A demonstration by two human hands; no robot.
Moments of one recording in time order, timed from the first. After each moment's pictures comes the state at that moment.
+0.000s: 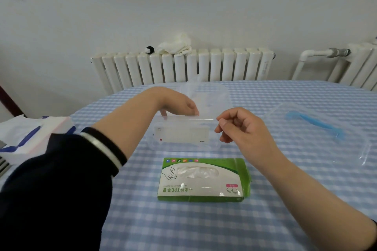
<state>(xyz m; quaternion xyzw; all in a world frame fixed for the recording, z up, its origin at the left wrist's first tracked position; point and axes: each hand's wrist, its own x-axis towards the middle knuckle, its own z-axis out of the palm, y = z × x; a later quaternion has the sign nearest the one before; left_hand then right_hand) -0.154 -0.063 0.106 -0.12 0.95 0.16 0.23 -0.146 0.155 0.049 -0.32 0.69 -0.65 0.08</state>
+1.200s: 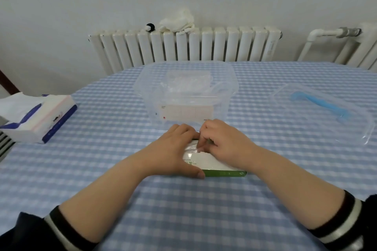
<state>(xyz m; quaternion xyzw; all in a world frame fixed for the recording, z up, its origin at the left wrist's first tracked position) -0.035 -0.030 -0.009 0.03 0.98 0.21 0.02 -0.140 0.130 -0.007 -0.53 0.81 -0.23 0.07</state>
